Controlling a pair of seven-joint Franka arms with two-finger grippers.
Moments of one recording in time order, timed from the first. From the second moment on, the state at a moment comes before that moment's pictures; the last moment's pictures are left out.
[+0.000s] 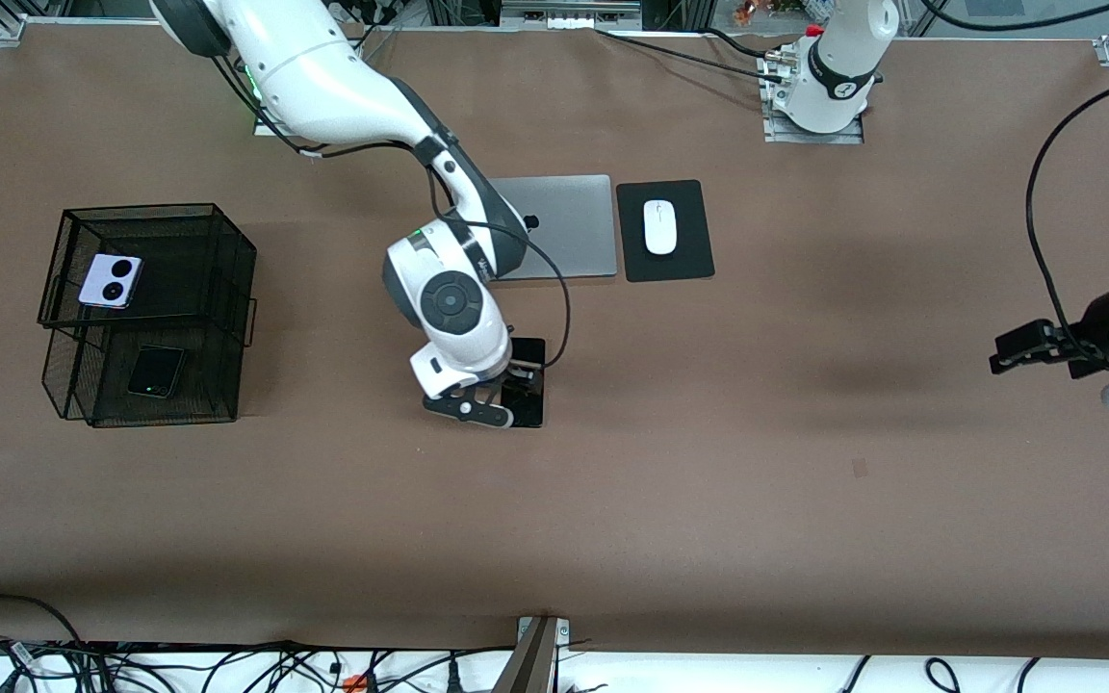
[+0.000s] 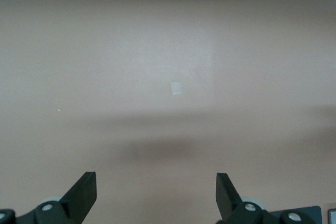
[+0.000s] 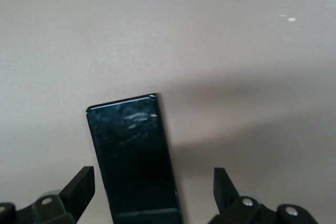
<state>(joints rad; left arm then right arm) 0.09 0.29 -0.03 -1.43 -0.04 1.76 0.09 0.63 0.89 -0.01 -1.27 0.03 2.22 0.82</state>
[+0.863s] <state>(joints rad) 0.07 0.23 -0.05 -1.45 -0.05 1.77 0.09 0.67 0.97 -0.01 -1.27 0.01 2.34 0.82</state>
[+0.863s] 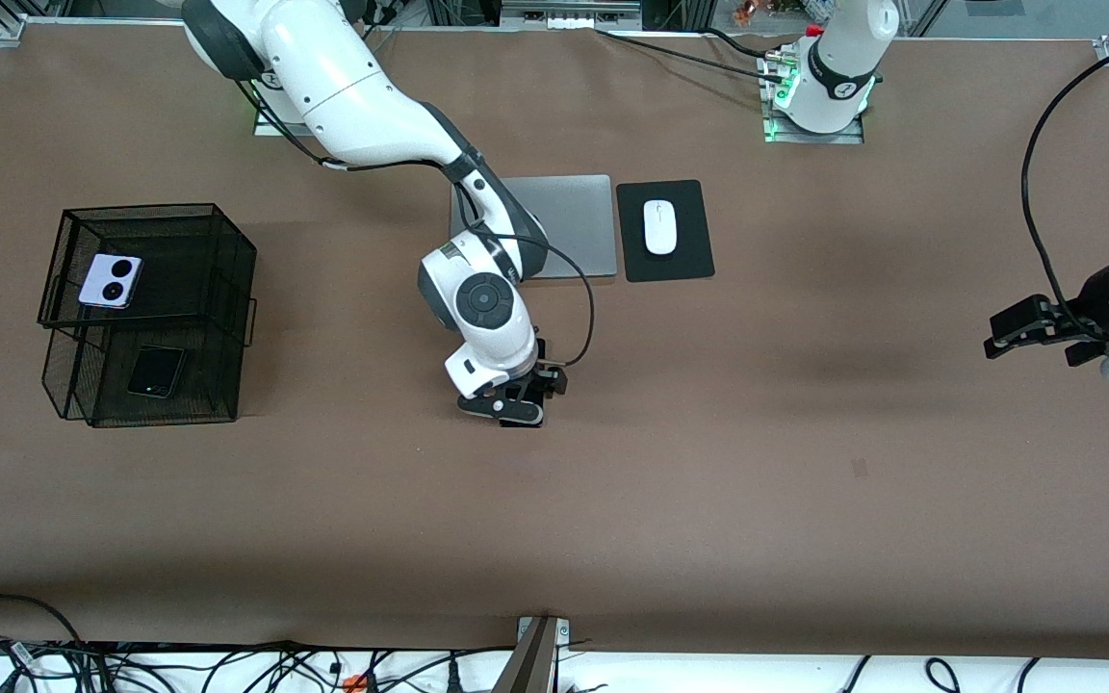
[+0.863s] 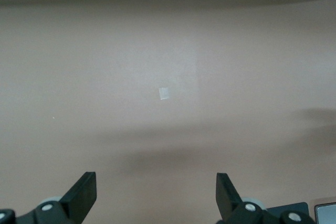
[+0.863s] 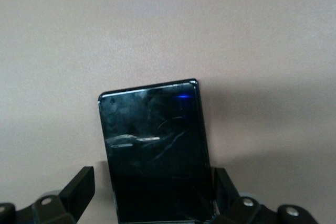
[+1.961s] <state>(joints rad) -0.05 0.14 0.06 -1.55 -0.05 1.76 0.09 0.47 0.70 -0.02 -1.24 0.07 1.91 0.47</state>
